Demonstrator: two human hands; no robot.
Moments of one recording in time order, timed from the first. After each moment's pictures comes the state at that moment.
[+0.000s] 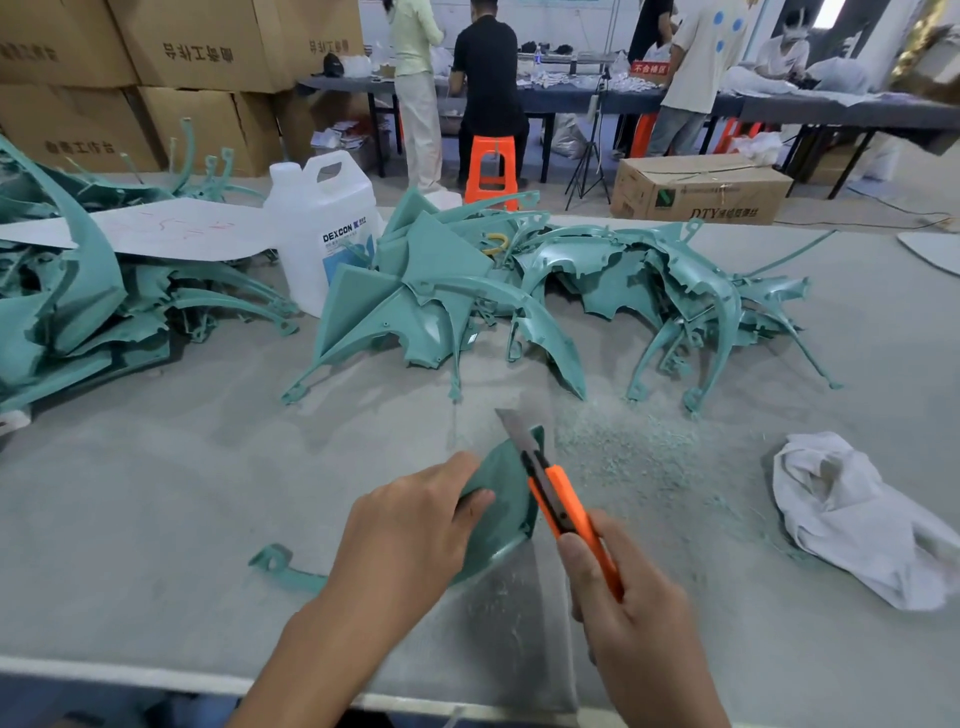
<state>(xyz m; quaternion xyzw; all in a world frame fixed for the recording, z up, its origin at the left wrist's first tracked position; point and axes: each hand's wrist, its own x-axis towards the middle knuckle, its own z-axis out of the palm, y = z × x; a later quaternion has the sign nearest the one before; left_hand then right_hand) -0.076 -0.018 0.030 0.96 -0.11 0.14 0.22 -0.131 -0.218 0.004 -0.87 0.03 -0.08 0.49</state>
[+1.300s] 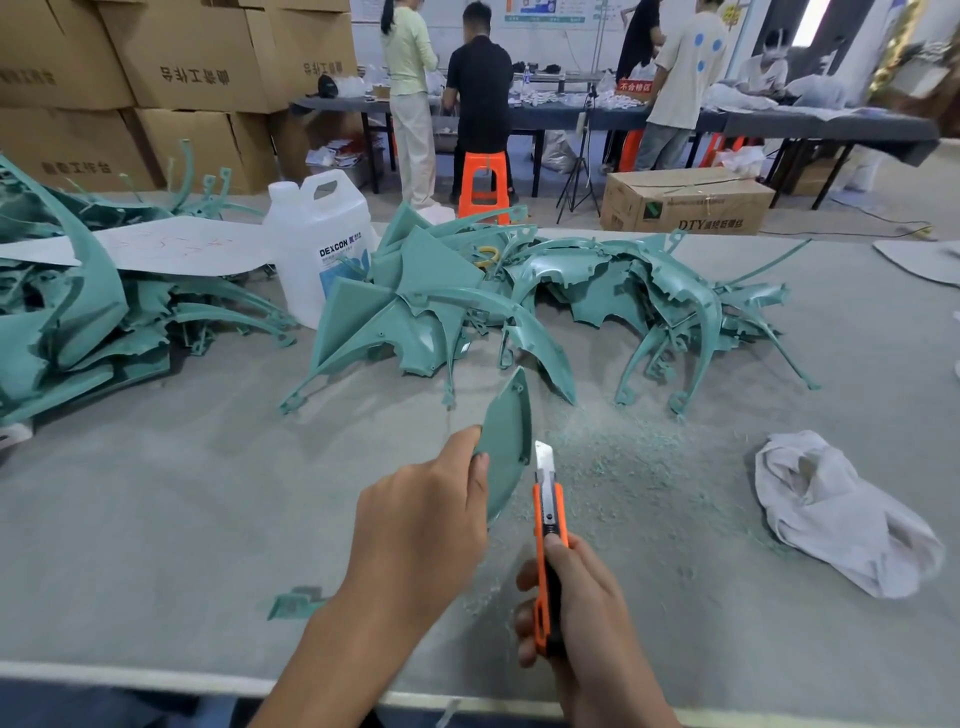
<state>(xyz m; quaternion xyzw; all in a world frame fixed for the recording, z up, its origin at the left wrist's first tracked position) -0.091 -0.040 0.066 0.94 -0.10 0.21 0.24 -0.126 -0.176 0.004 -0.54 0.20 0.06 0.81</state>
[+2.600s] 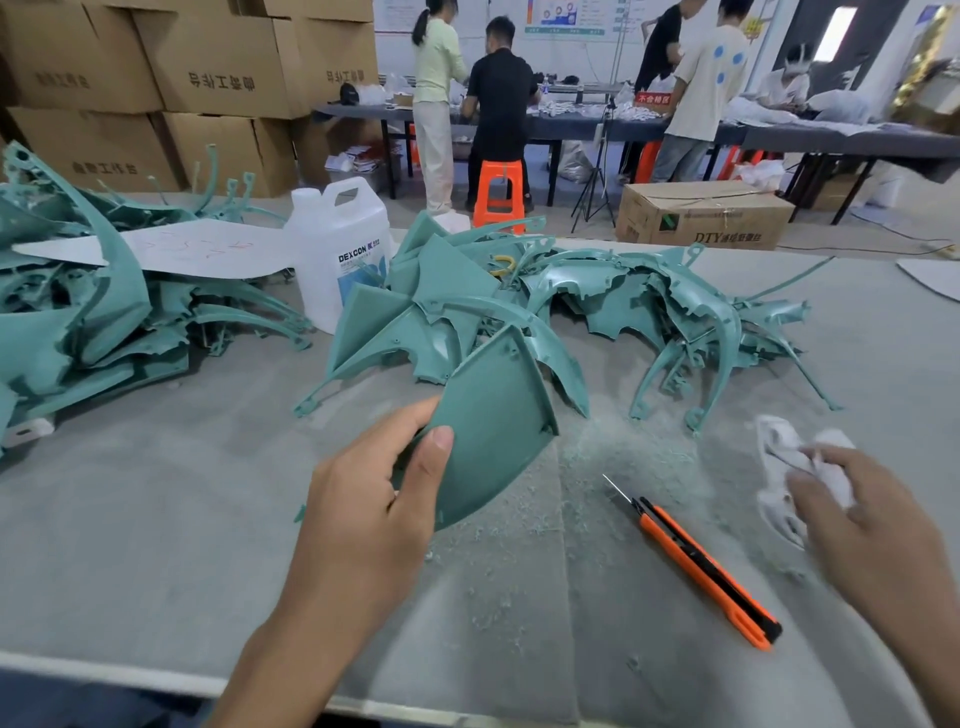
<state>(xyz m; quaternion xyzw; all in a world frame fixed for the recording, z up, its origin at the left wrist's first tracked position) -0.100 -0.007 0.088 0.83 -0.09 0.25 0.48 -0.071 -0.380 0.031 -0.92 0.15 -0.21 0.30</state>
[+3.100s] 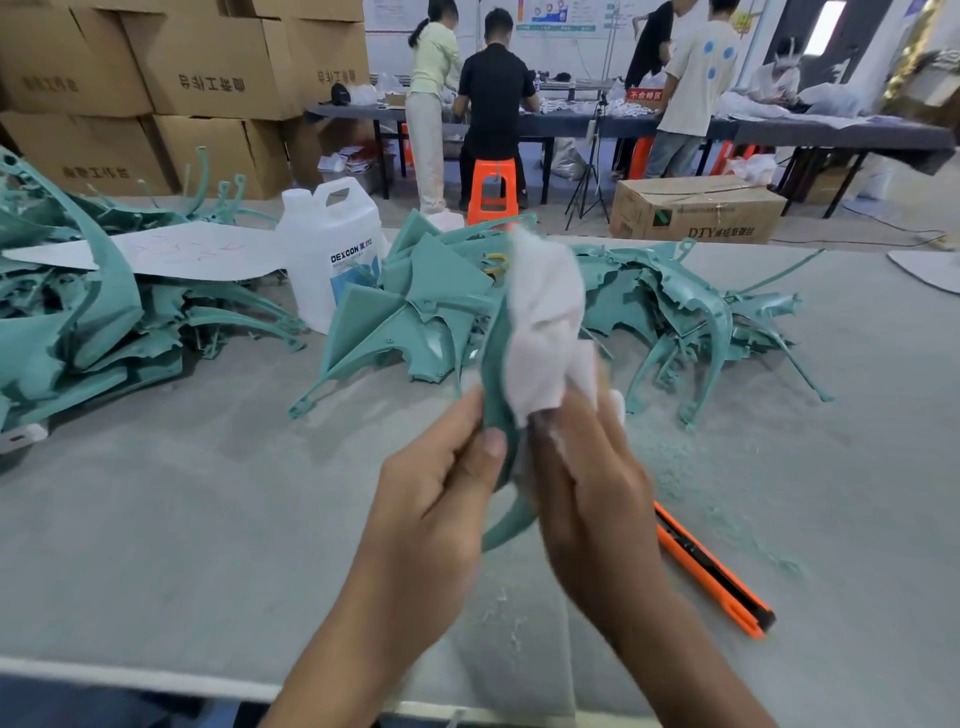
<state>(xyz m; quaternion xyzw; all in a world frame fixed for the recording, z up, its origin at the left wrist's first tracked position) -0.108 -0.049 0.106 0.69 -0.21 0.14 0.68 -0.082 -0.180 0.073 -0.82 -0.18 -0.31 0.44</state>
